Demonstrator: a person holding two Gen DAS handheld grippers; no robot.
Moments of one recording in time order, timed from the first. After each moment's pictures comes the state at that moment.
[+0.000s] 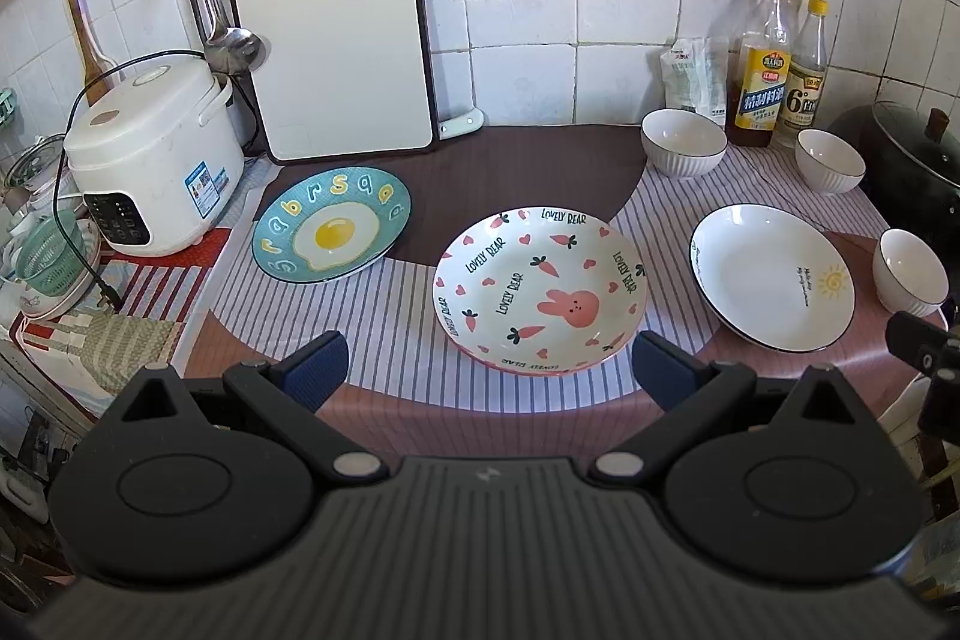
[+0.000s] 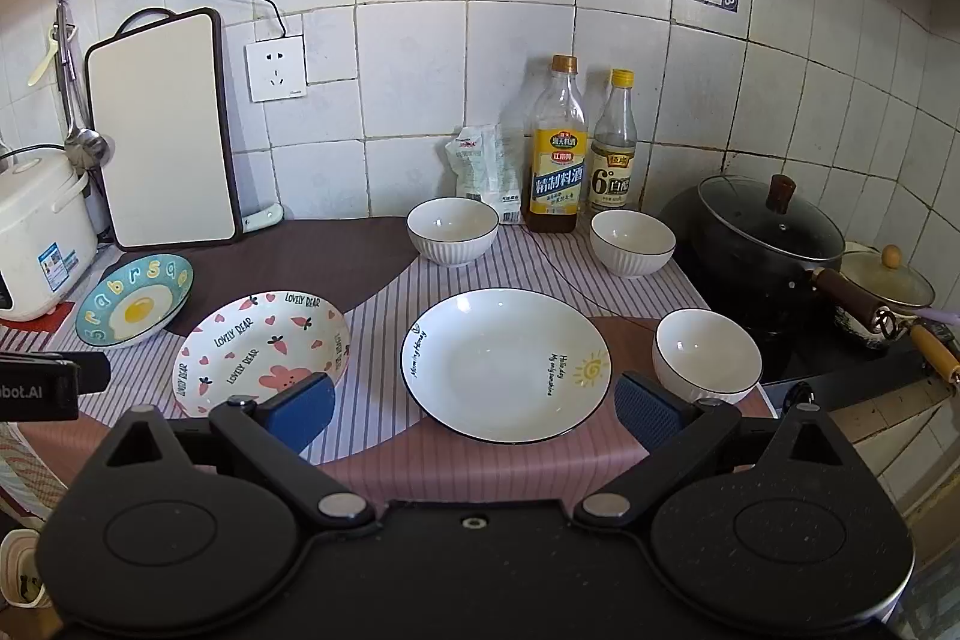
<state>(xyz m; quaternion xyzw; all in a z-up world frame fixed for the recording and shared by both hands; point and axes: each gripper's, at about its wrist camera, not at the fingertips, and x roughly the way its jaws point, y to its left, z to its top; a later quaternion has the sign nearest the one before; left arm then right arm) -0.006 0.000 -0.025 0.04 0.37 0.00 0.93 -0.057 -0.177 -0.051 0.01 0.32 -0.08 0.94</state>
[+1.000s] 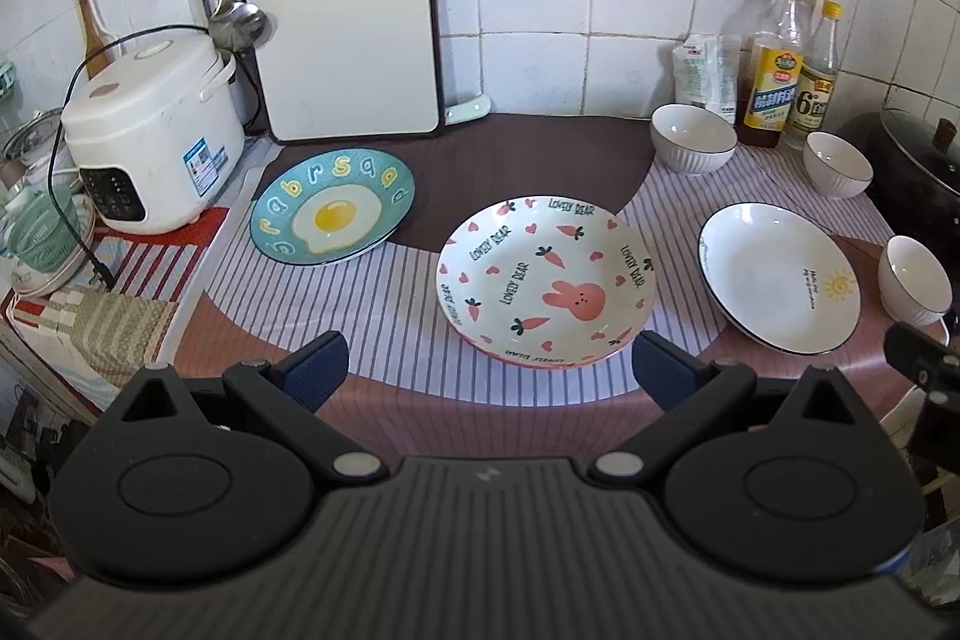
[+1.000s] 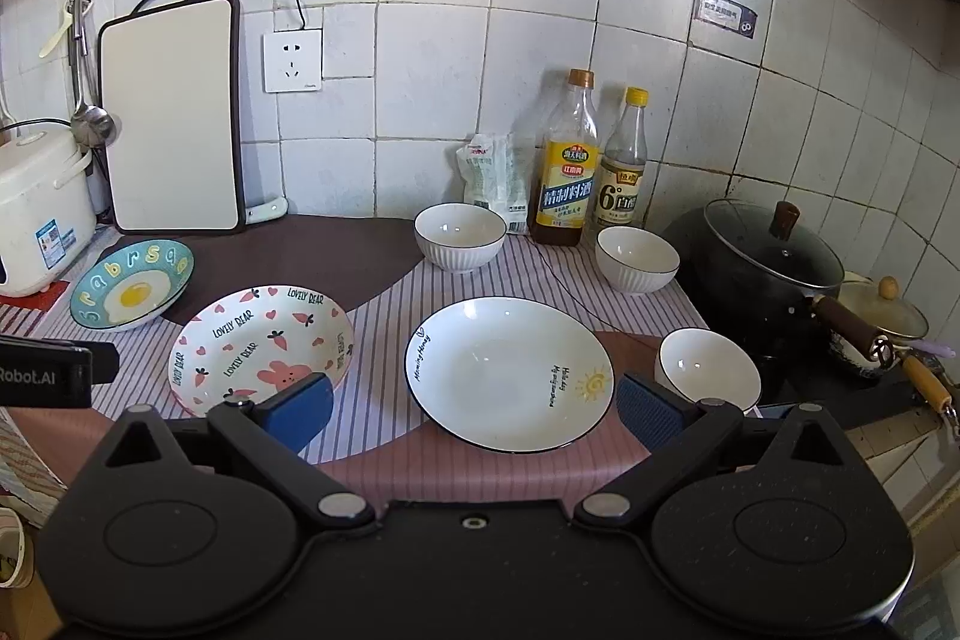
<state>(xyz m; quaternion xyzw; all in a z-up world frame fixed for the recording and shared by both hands) 0.002 0.012 -0.036 0.01 0.38 0.00 0.93 -0.054 -0.162 -0.053 -0.03 0.31 -0.08 0.95</state>
